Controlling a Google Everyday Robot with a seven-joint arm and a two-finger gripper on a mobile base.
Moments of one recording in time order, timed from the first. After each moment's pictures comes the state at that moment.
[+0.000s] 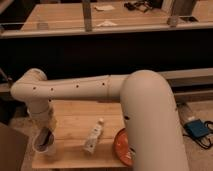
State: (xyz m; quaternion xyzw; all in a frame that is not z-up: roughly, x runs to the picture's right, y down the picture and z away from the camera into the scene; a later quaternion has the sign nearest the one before) arm -0.272 0.175 0.666 -0.30 -0.28 -0.57 0.71
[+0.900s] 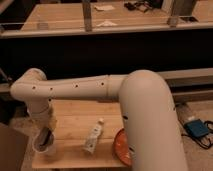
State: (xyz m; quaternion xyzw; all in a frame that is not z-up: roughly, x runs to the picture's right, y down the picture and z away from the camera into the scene) arm -0.272 0.174 0.668 -0.30 -0.28 -0.57 0.71
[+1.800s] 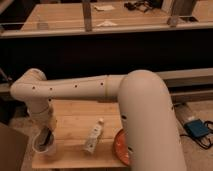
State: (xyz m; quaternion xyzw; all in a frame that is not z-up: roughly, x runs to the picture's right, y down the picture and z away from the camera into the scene) arm -0.272 0.175 0.671 -0.30 -0.28 -0.58 0.70
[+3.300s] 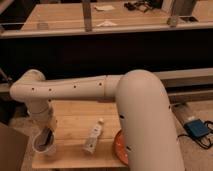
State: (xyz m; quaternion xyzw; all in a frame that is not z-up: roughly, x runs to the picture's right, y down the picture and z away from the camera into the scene) arm -0.271 0.178 0.676 -0.30 -0.27 -0.59 0.70
